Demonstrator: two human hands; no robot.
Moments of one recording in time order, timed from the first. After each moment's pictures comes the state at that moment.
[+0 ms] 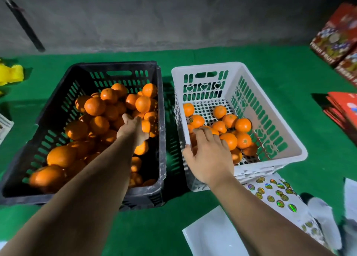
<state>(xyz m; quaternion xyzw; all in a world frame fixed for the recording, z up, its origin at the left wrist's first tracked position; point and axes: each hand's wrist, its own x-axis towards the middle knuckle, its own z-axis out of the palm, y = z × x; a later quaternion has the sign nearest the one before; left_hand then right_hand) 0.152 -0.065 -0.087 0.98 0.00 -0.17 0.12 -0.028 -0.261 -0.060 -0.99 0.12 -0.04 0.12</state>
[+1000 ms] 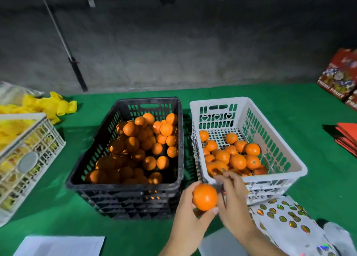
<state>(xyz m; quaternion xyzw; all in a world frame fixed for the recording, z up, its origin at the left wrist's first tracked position) -0.130 -0.097 -0.085 0.79 -0.10 -0.11 0.59 -0.130 -0.265 -0.111 -0.90 0.04 -0.26 0.33</state>
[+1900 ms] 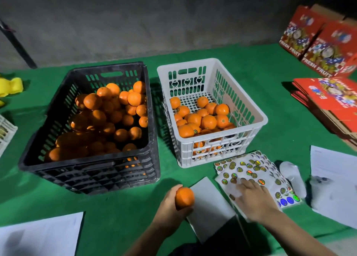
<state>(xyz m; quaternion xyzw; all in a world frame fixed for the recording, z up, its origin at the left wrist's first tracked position) -0.168 -0.082 -0.204 0.83 -0.10 -0.29 0.47 -0.256 -0.379 -0.180 -0.96 0.17 0.23 0.04</state>
